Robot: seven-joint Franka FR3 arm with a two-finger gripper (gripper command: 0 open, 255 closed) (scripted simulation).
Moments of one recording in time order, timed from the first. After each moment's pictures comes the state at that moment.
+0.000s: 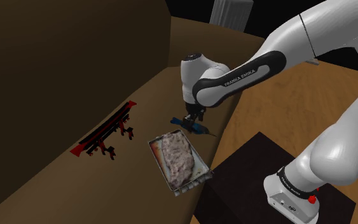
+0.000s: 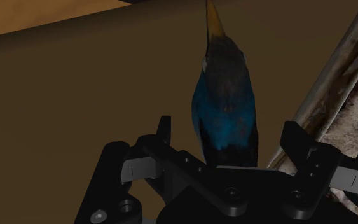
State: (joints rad) arm 0.05 0.10 0.35 -2.30 -0.10 2.16 0.24
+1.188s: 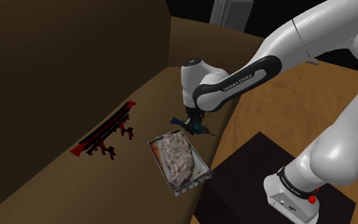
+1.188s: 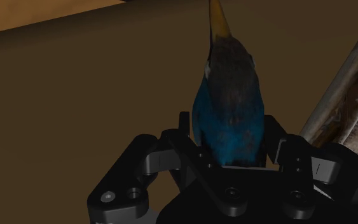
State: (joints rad) arm 0.05 0.13 0.35 -2.32 -0.11 2.21 0.25
